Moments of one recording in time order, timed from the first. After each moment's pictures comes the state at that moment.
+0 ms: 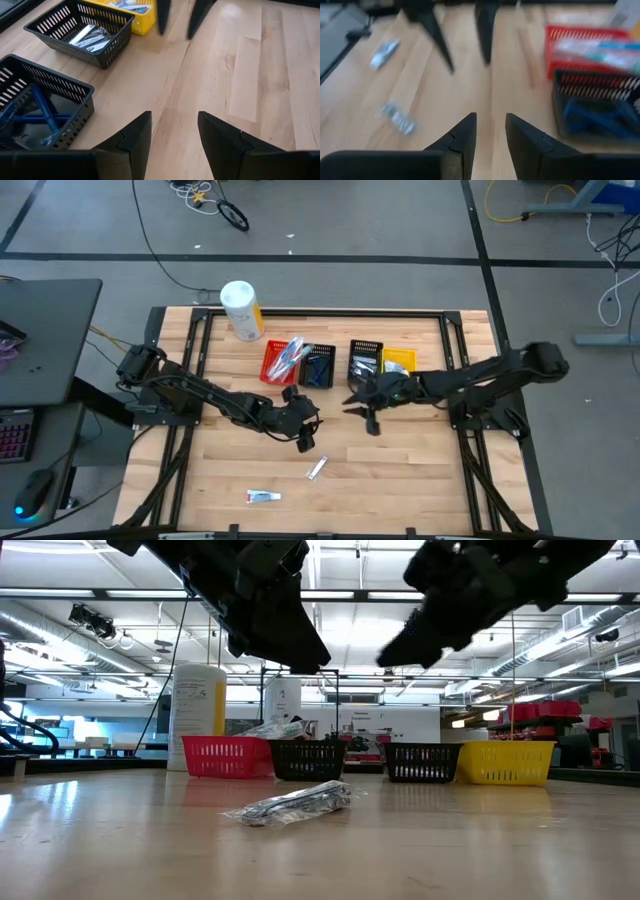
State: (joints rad) left arm -0.30 1.64 0.98 -0.02 -0.50 -0.41; right arm 0.09 1.38 0.68 0.15 -0.01 0.03
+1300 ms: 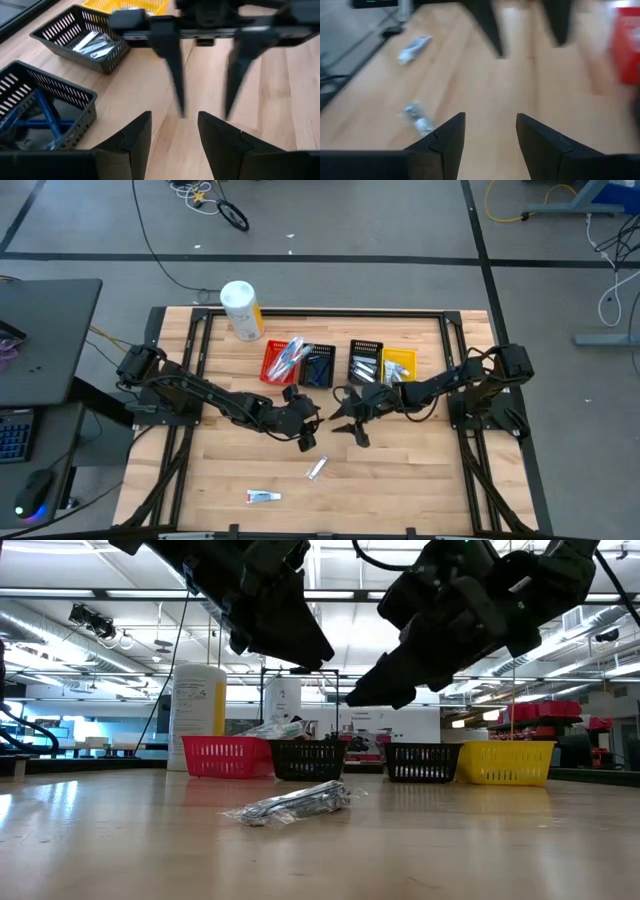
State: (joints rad) left arm -0.30 1.64 0.98 0.00 -0.52 -0.41; right arm 0.10 1.67 0.68 0.50 -0.16 0.06
